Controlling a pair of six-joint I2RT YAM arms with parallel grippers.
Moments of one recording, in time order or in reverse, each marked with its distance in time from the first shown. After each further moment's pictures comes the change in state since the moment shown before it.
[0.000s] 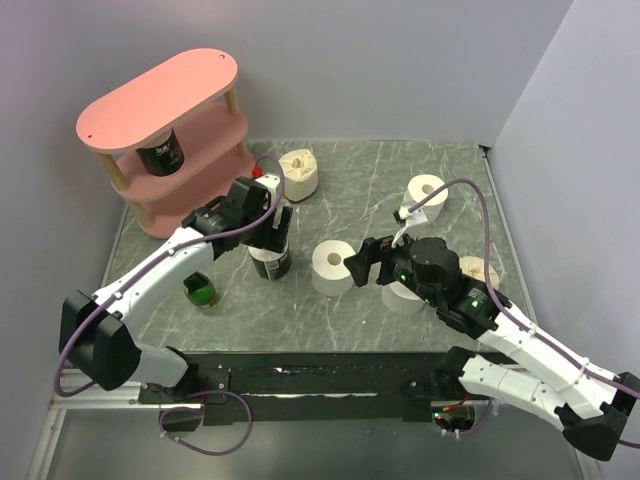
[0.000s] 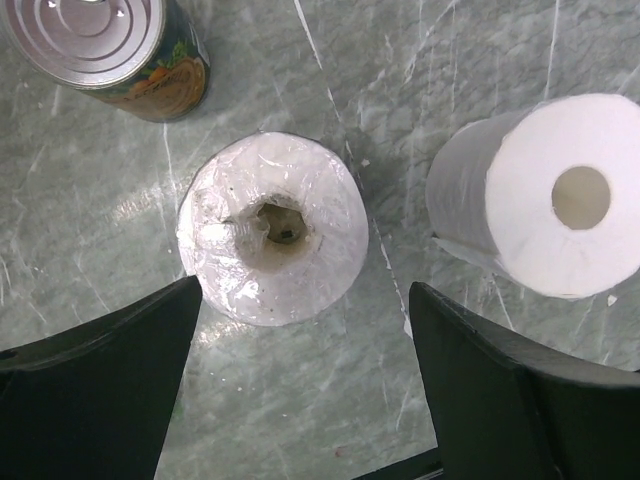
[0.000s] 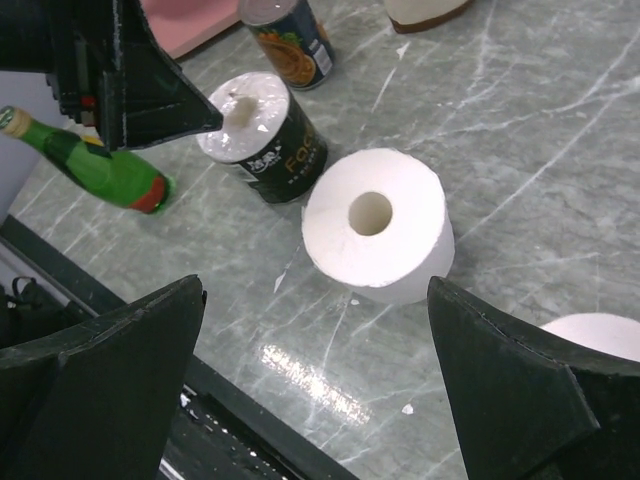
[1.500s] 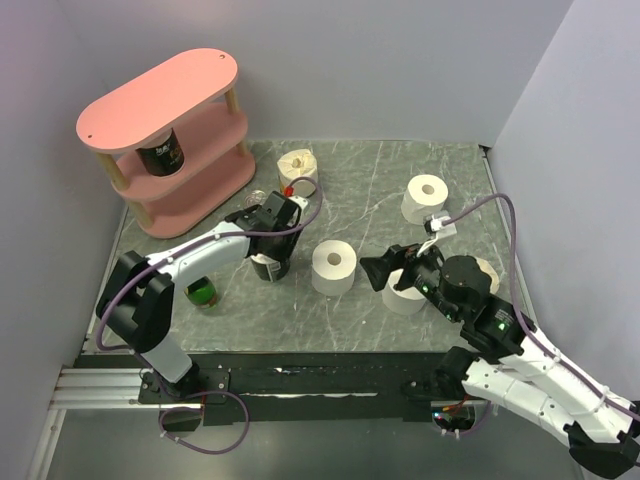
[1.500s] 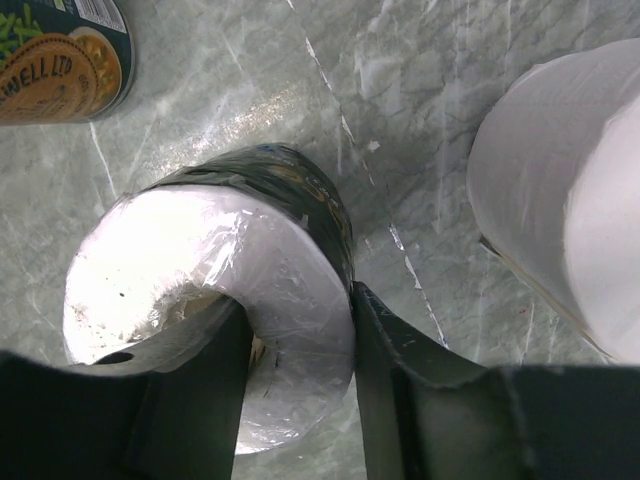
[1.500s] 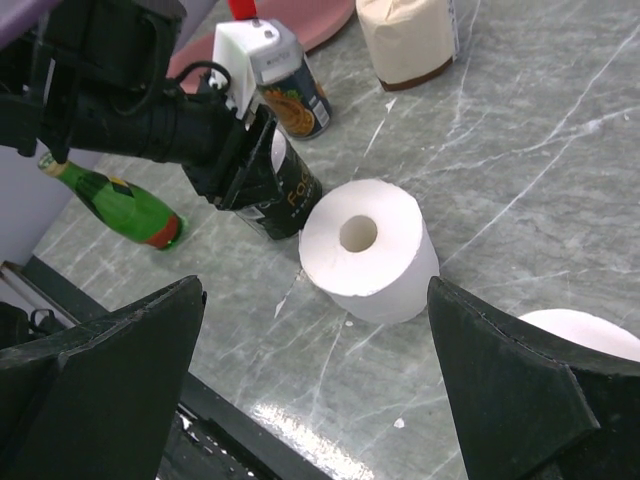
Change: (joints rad) left arm -0.077 0.250 -0.019 0.082 -0.055 0.084; right arm 0.001 -0.201 -0.071 0.011 0.060 -0.011
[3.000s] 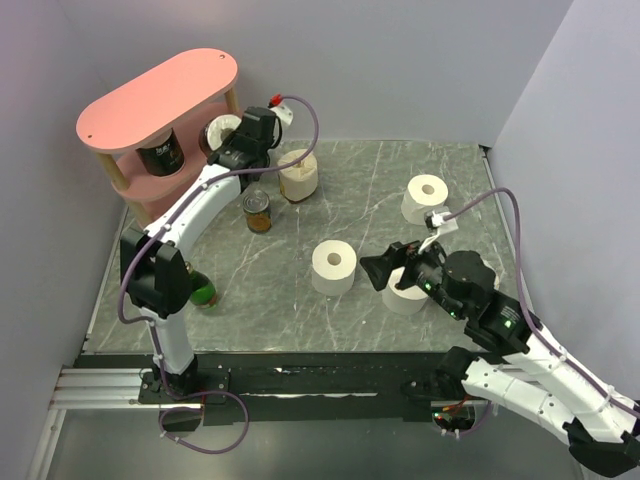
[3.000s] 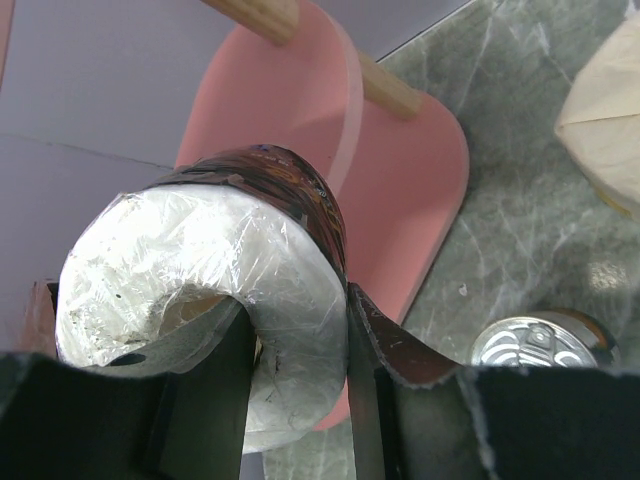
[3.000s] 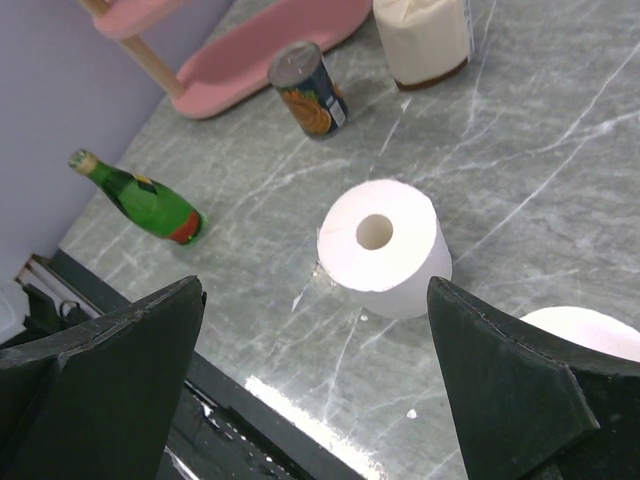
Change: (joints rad) left arm 0.203 0.234 0.618 0.116 -0.456 0.619; right arm 0.000 0.018 0.075 -0.071 -0.027 0.018
